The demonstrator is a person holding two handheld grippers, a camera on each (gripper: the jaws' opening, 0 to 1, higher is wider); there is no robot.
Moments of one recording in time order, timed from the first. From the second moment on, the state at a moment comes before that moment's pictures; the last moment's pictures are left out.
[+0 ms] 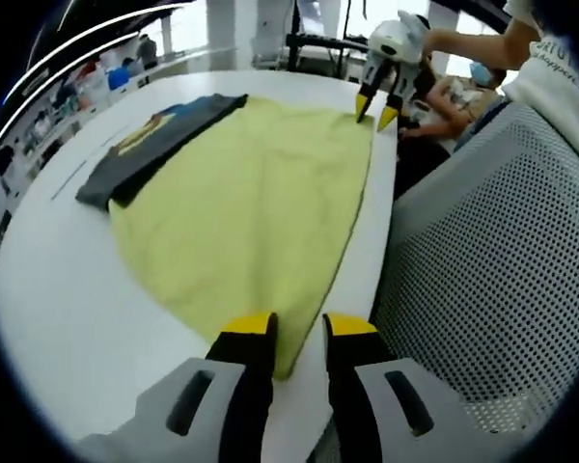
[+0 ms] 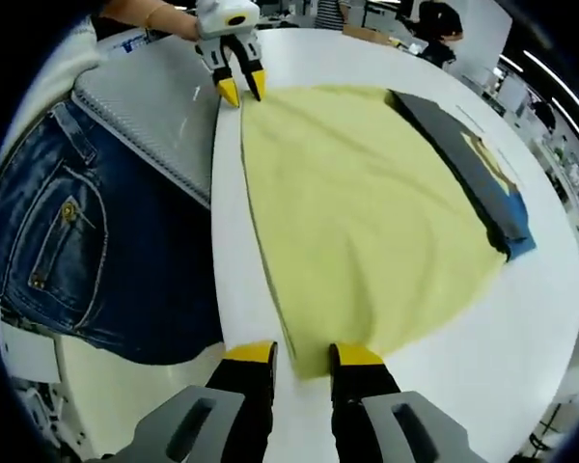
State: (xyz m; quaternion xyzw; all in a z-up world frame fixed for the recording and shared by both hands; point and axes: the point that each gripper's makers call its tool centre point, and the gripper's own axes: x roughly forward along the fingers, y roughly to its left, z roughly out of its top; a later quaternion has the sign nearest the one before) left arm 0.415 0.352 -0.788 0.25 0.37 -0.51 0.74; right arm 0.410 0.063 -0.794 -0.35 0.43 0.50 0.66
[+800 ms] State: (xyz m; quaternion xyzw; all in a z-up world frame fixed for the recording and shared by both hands) left arm 0.424 0.354 -0.787 0.31 0.36 -0.50 0.72; right arm 0.424 0.064 -0.789 -0.32 0.43 0.49 0.69
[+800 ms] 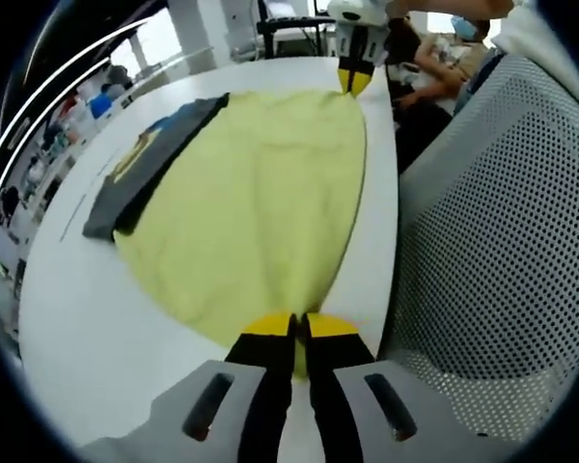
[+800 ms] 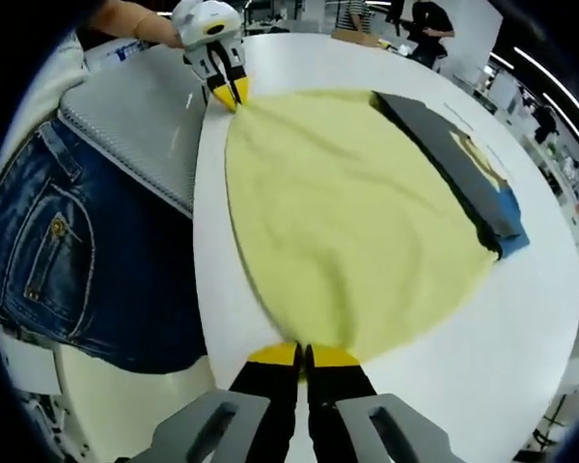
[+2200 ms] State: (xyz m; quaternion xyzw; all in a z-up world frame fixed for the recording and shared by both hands) left arm 0.405 0.359 -0.704 0.25 0.42 -0.52 0.70; right arm 0.403 0.068 -0.693 -0.31 0.43 0.54 0.66
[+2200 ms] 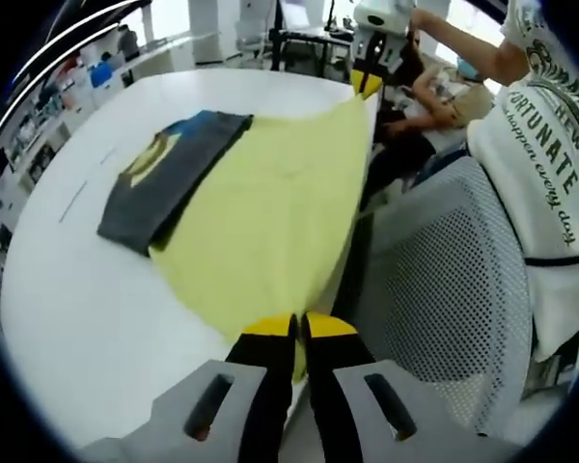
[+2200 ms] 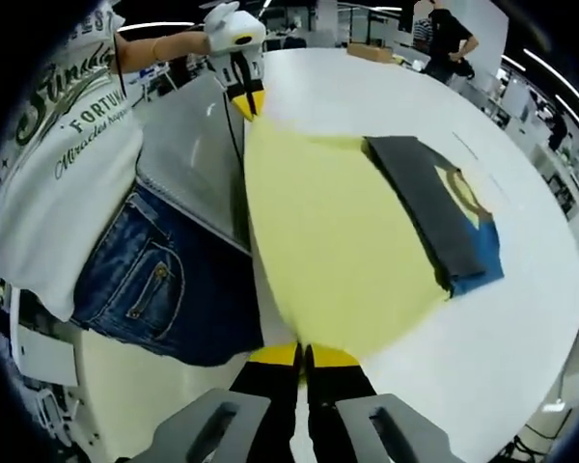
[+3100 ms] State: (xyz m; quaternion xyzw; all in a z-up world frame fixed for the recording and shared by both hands) left arm 0.409 0.354 -0.655 0.25 0.42 -0.52 0.70; right arm 0.419 0.065 -0.653 -0.35 0.40 0.53 0.66
